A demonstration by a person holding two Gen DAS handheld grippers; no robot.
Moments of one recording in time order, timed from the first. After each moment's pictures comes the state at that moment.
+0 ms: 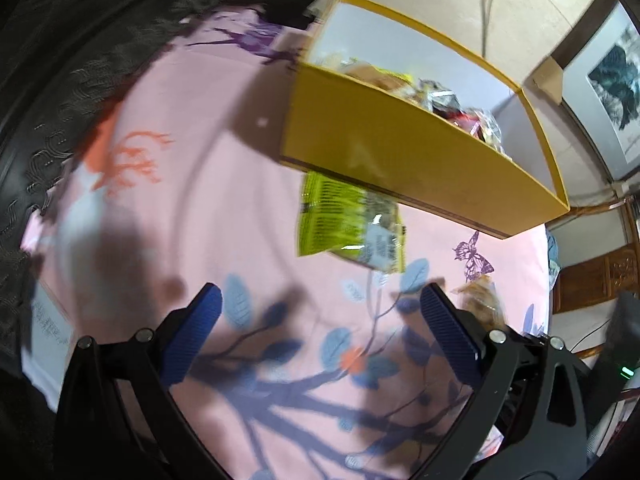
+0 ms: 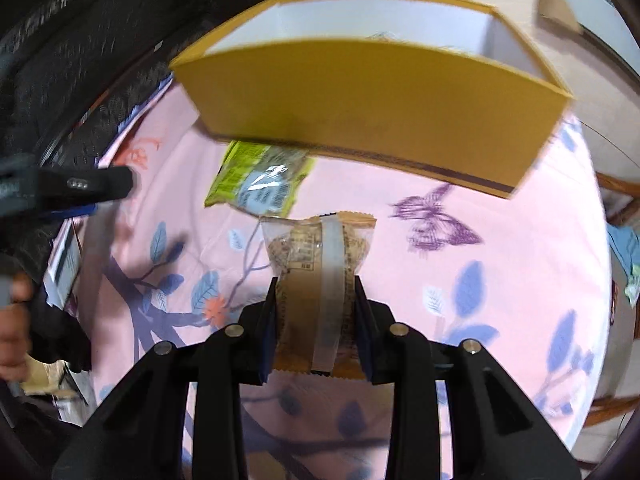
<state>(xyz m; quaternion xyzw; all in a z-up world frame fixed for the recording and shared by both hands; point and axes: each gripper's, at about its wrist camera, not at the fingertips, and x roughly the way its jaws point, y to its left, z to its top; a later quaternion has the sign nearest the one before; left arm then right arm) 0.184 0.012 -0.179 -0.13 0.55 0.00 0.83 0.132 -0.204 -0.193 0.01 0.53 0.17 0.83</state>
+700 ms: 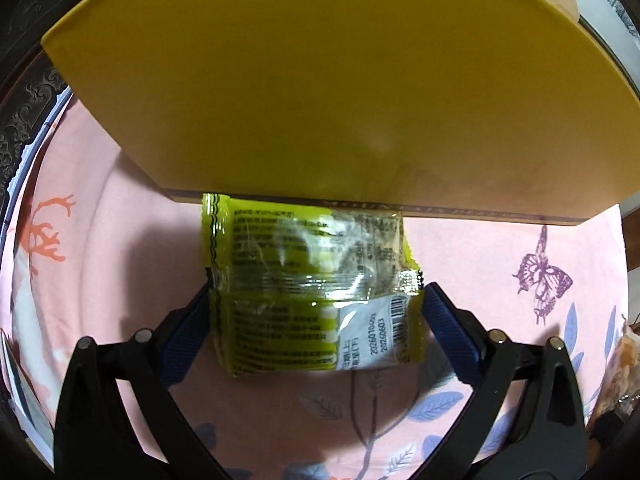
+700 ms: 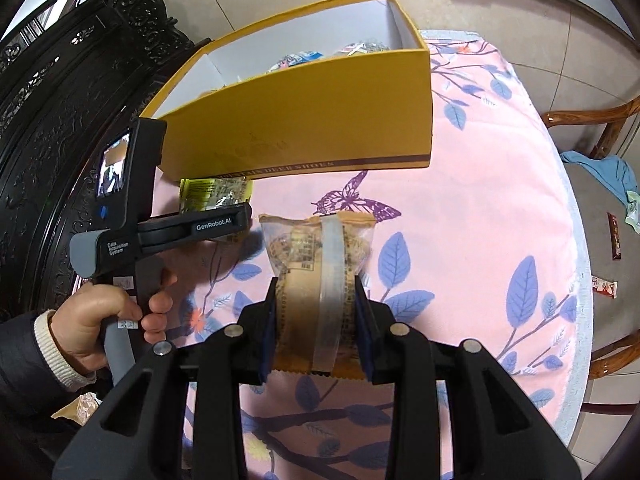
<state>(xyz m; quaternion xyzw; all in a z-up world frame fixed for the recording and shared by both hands) 0.259 -0.060 -0.268 -0.01 0.56 0.00 0.83 0.124 -0.255 -0.189 0.11 0.53 0.12 0.83</state>
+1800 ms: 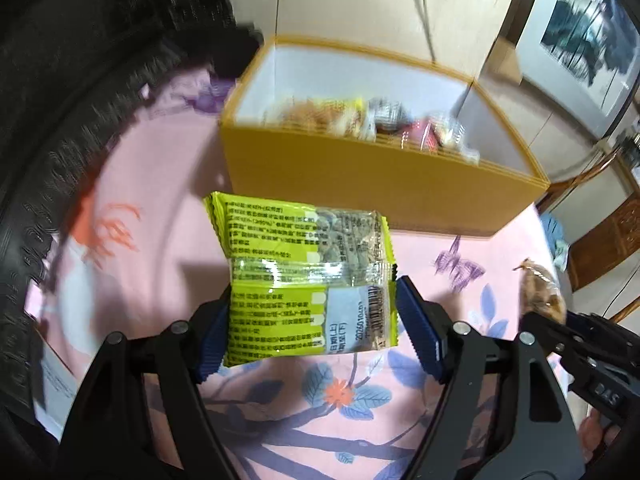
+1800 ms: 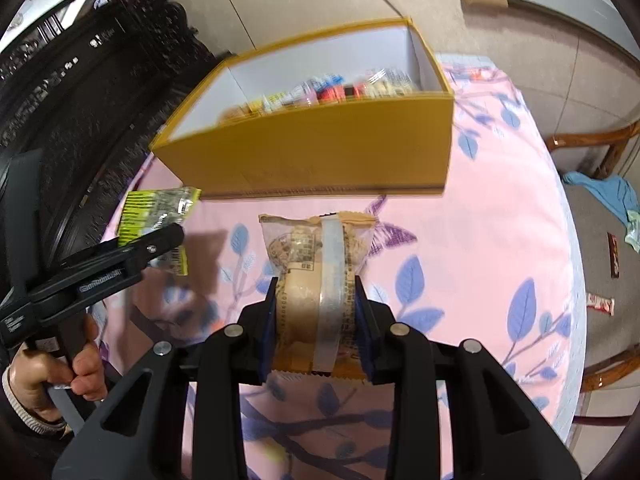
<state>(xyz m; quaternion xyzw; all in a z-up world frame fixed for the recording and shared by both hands) 0.171 -0.023 -0.156 -0.05 0.47 -0.03 0.88 0.128 -0.243 -0.150 0.10 0.49 0.14 0.85</state>
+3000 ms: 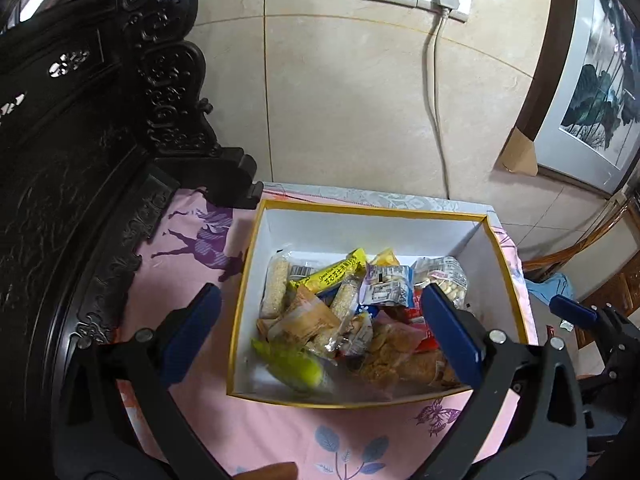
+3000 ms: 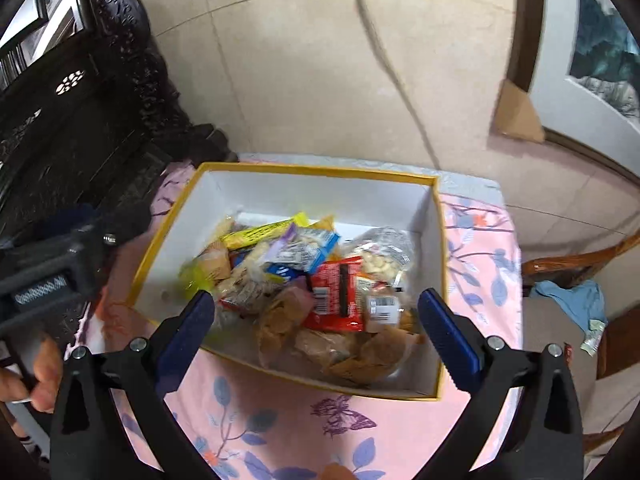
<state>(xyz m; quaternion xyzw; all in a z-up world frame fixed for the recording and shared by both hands) 0.315 -0.034 -0.047 -0.02 0.41 -0.01 0.91 0.284 -0.222 -0.068 0.02 0.46 0.09 0.88</state>
